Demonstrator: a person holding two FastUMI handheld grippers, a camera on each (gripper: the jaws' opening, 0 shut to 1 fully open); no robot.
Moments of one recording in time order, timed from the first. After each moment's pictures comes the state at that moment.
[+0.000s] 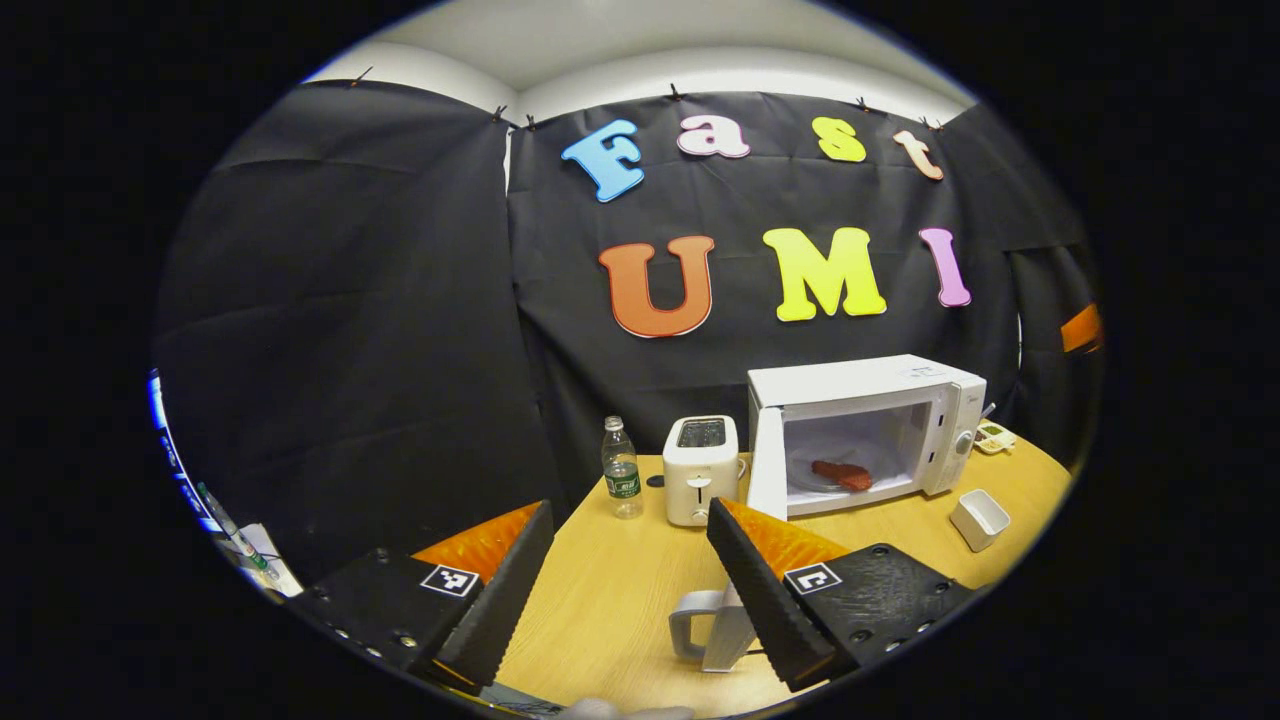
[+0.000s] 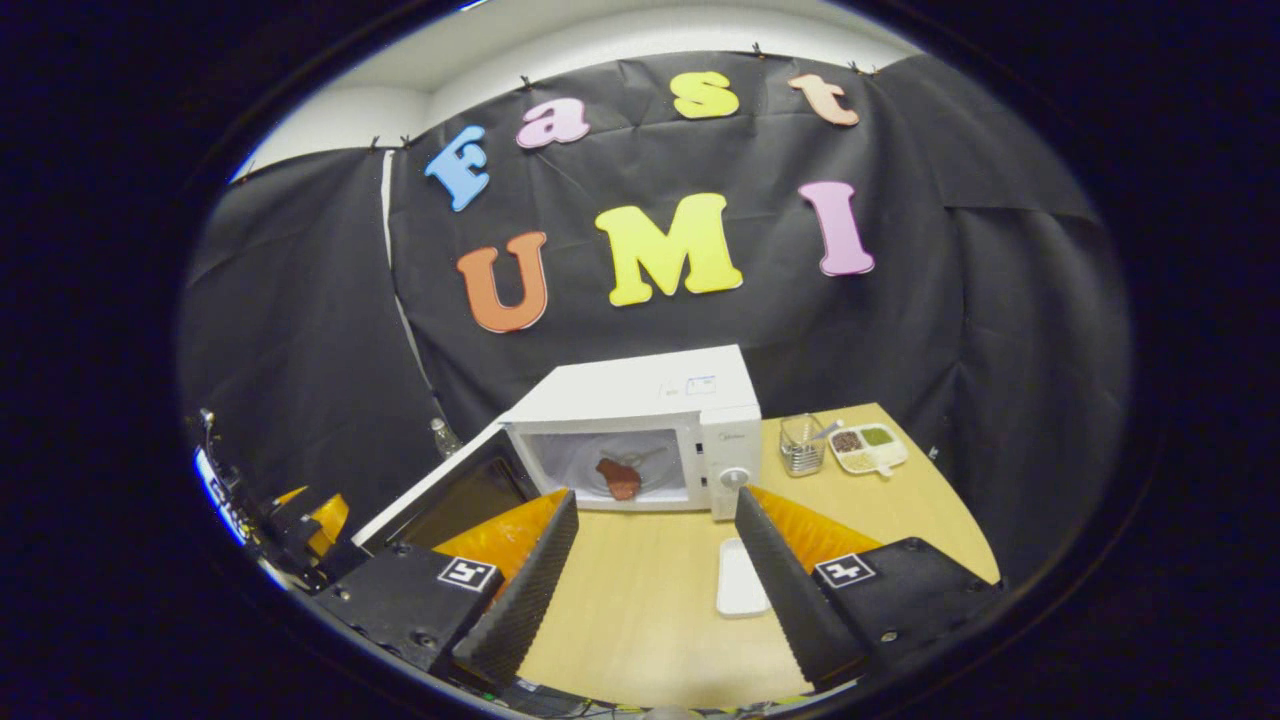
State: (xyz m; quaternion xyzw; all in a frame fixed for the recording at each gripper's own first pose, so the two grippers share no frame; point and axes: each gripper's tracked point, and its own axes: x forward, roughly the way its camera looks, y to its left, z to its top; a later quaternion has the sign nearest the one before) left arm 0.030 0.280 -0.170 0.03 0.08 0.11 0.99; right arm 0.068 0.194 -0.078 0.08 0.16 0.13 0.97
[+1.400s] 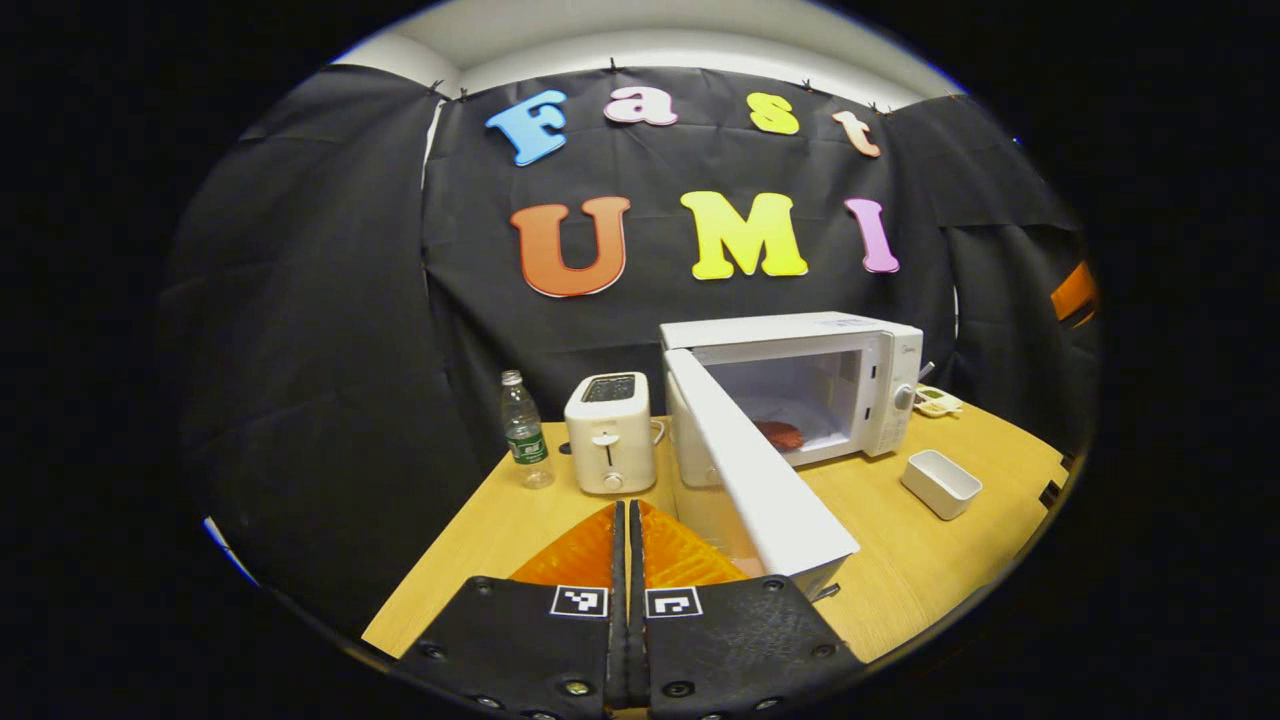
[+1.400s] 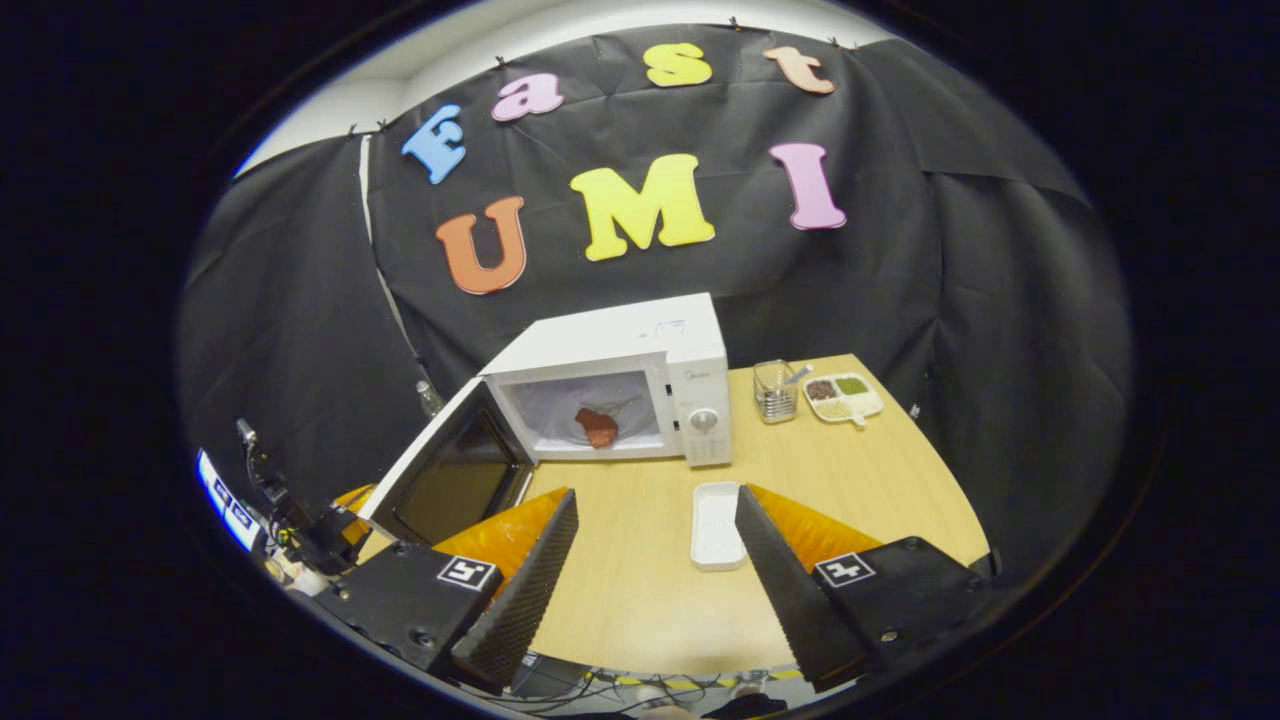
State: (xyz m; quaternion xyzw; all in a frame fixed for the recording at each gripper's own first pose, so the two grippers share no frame) left arm 0.058 0.192 -0.241 0.03 0.12 -0.03 0.99; right arm 0.041 0.162 -0.122 0.09 0.23 0.12 0.96
